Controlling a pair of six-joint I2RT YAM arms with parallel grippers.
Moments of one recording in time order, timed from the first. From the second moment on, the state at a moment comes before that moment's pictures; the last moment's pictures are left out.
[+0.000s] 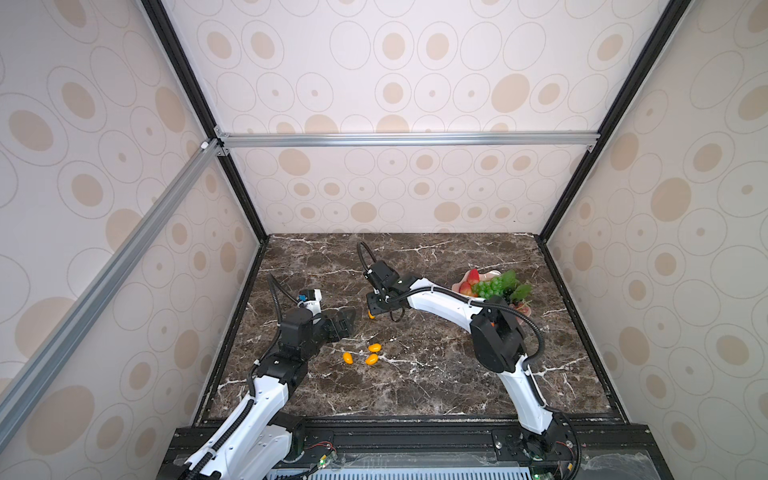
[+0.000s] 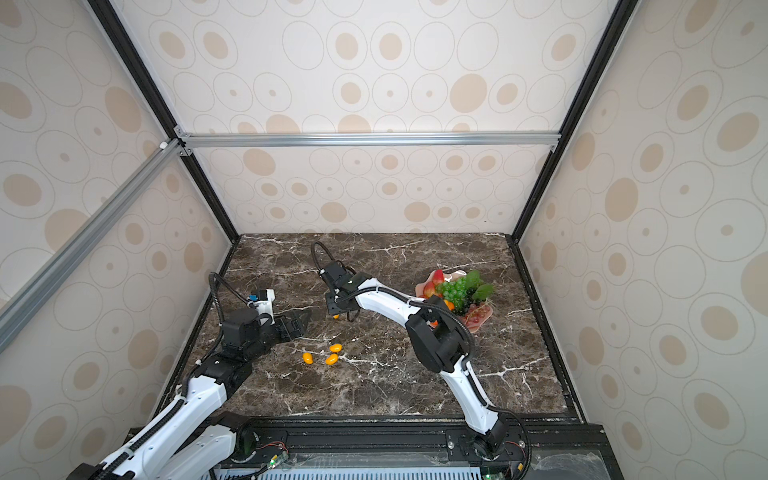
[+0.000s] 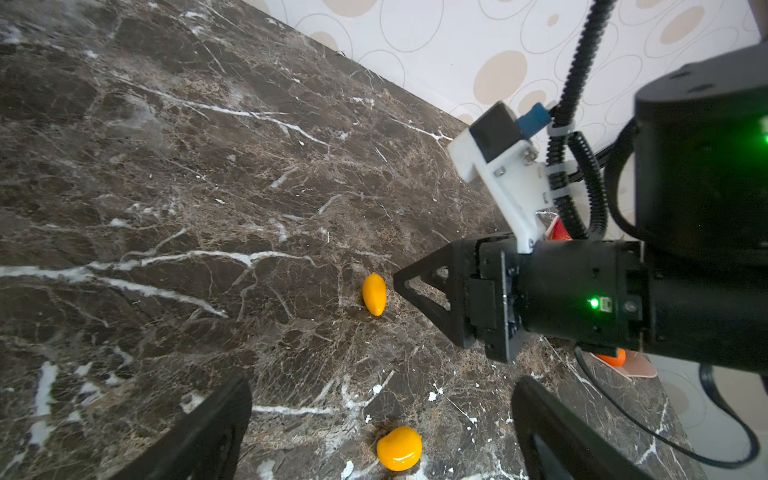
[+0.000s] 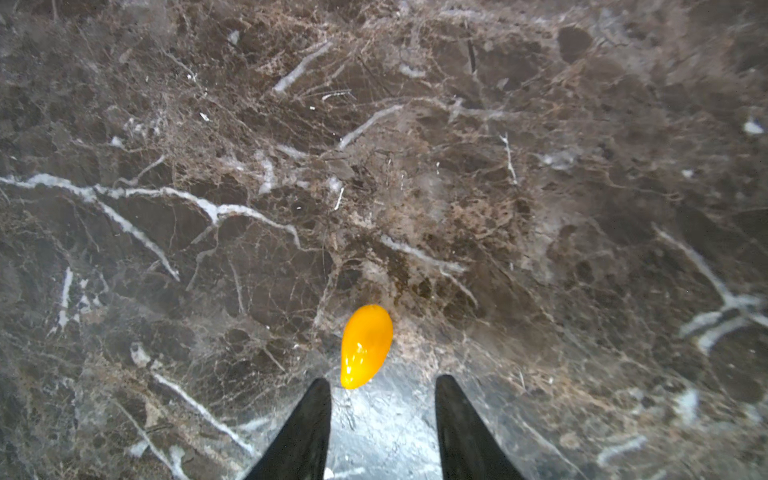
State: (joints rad) left arm -0.24 0.85 0.43 -0.05 0.17 -0.54; right arm 0.84 2.29 1.94 -0.70 0.06 0.49
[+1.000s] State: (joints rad) left arm -0.22 0.85 0.41 -0.01 0.23 -0.55; right arm 0.85 2.55 2.31 -0.98 0.04 0.46
